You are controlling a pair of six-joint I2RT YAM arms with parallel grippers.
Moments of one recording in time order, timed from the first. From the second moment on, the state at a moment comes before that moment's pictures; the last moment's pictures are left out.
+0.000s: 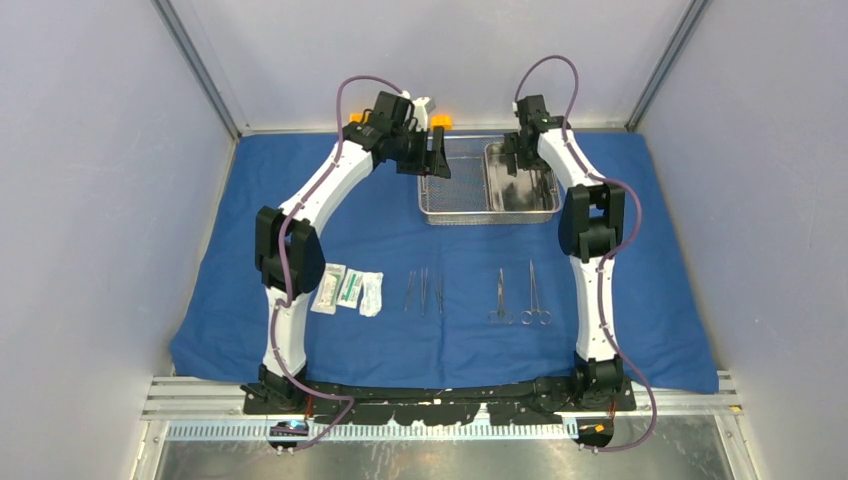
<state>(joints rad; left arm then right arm) -0.47 2.10 2.05 -0.70 0.38 -0.30 0.15 2.42 2.21 -0.82 0.20 0.02</state>
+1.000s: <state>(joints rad) -0.45 2.11 2.05 -0.70 0.44 -0.34 0.10 2.53 2.31 -0.80 0.05 0.16</state>
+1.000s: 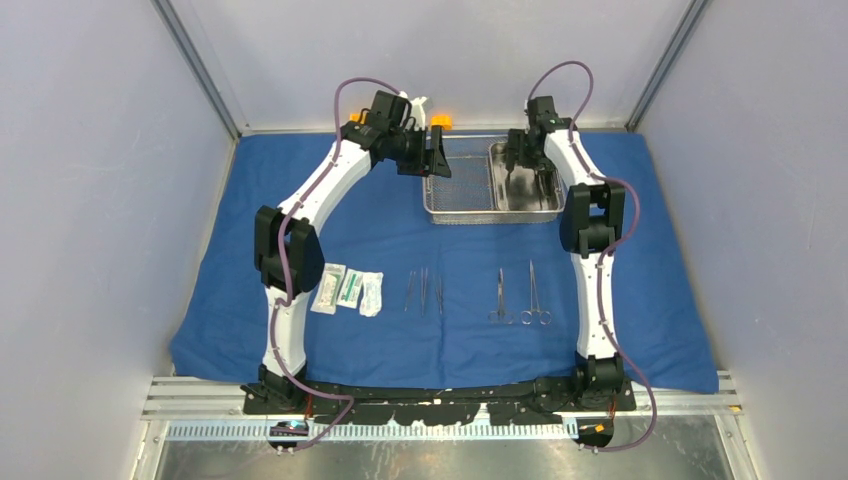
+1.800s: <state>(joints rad) -0.45 2.11 2.03 -0.68 0.46 -0.34 0.11 2.47 2.25 -0.83 0.16 -0.03</state>
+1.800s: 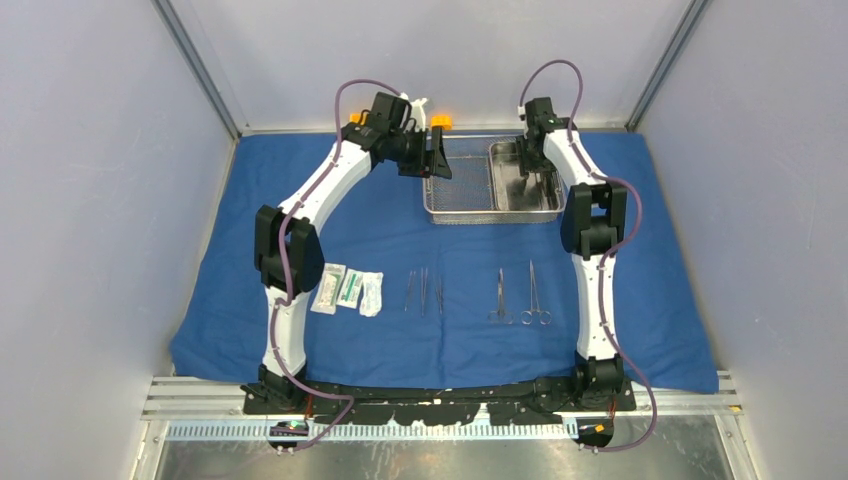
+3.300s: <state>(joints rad) -0.45 2.11 2.01 -0.67 0.49 -0.35 0.15 2.59 2.39 -0.87 0.40 -0.18</state>
